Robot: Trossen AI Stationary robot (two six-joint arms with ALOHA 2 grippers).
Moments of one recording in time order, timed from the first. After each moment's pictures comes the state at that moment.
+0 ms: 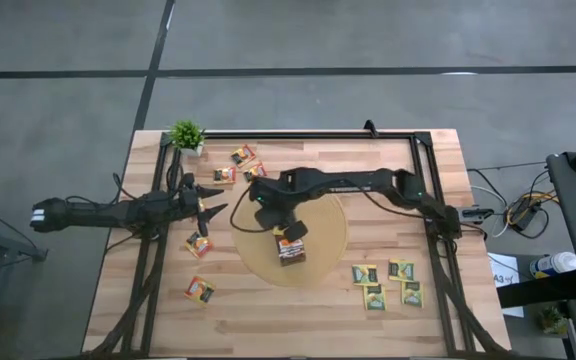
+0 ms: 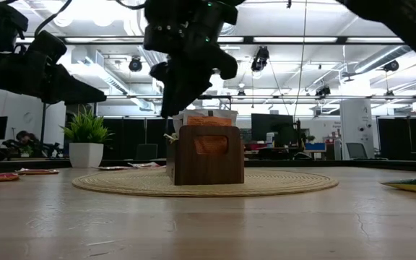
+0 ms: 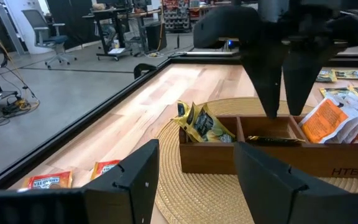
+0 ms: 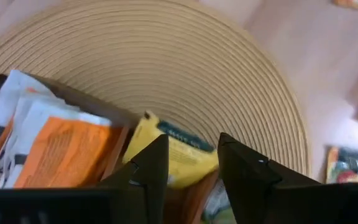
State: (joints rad) left arm 0.03 0.28 0.01 0.07 -0.33 0.03; right arm -0.04 2.29 2.12 -1.02 -0.13 -0.66
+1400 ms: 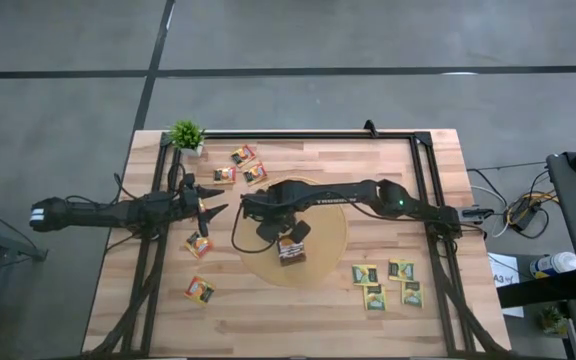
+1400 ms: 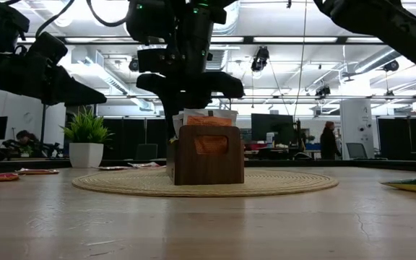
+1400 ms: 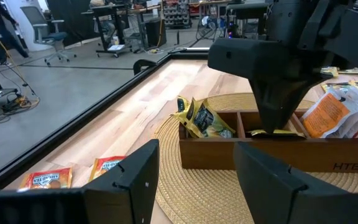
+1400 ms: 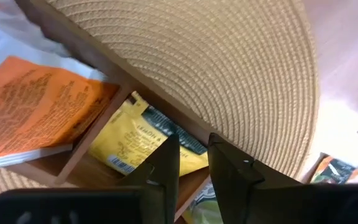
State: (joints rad) left arm 0.03 0.29 0.01 0.07 -0.33 0.03; right arm 0.00 2.46 2.34 -1.24 0.07 -0.90
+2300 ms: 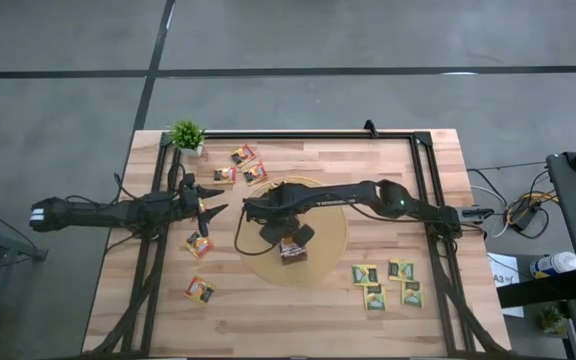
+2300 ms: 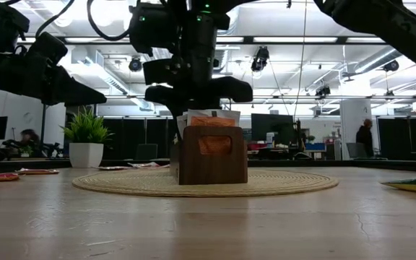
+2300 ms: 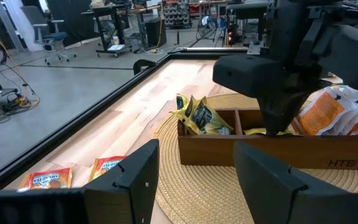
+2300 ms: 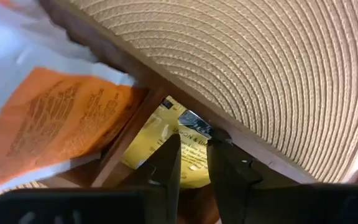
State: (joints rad) left arm 0.03 0.29 0.01 0.07 -0.33 0.03; right arm 0.00 2.46 2.27 -1.25 0.05 -0.82
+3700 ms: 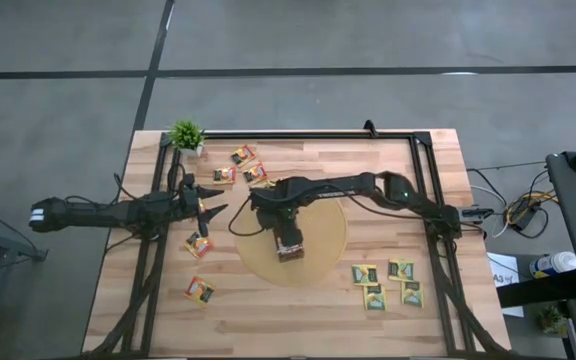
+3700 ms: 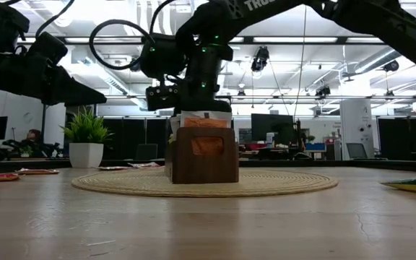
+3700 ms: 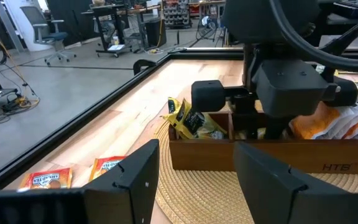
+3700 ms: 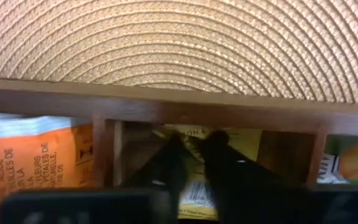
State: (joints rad) left arm 0.03 0.29 0.01 0.07 -0.33 0.03; right arm -0.07 2.45 2.04 -1.00 -0.04 -0.34
